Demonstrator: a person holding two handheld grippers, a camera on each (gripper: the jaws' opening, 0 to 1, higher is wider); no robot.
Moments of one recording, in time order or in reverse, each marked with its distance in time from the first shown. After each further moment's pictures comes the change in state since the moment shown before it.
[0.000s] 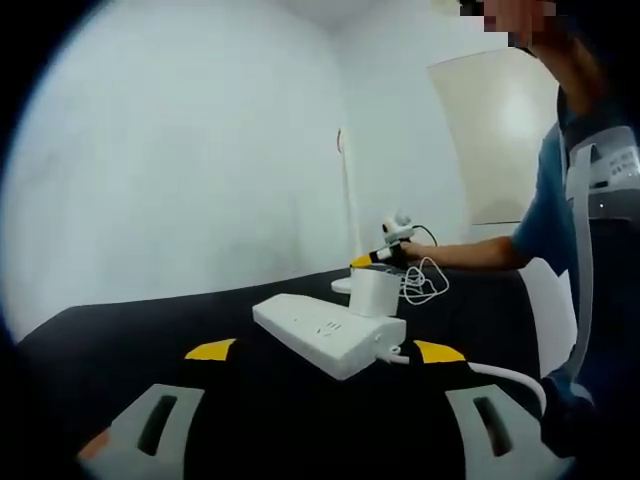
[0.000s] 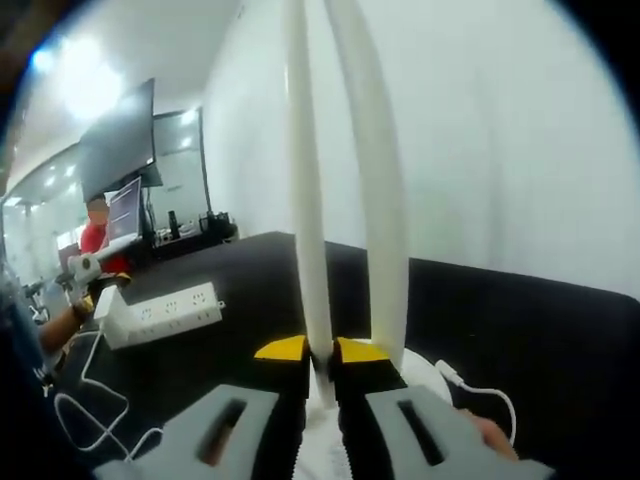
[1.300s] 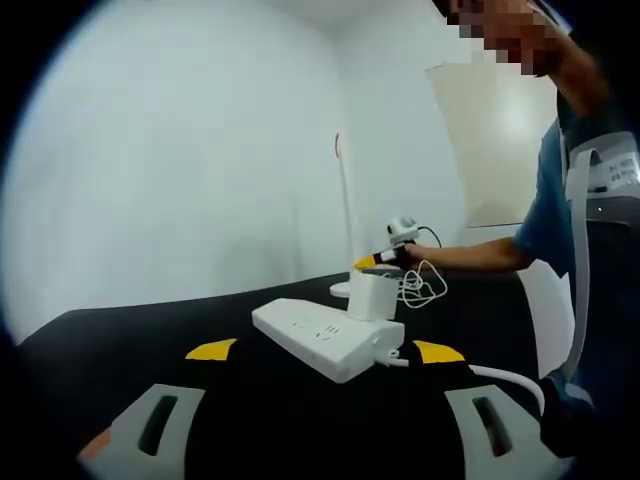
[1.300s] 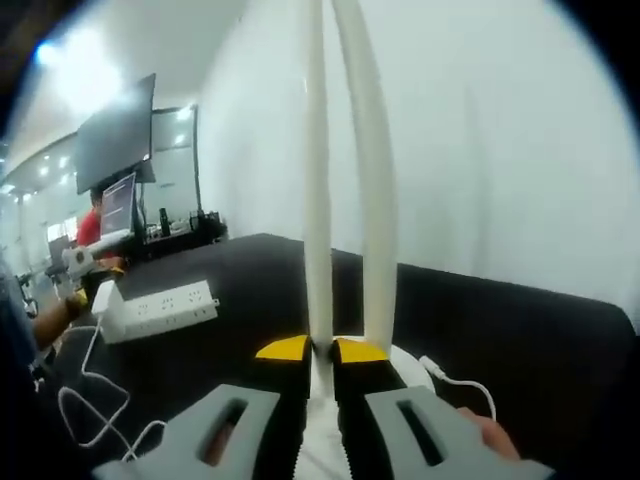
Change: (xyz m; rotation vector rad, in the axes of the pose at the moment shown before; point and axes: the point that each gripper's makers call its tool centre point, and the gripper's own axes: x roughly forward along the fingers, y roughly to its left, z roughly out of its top) left arm -0.001 0.000 0.003 0.004 -0.017 -0.007; right arm -0.018 -0.005 0.004 -0.030 -0.005 -0.073
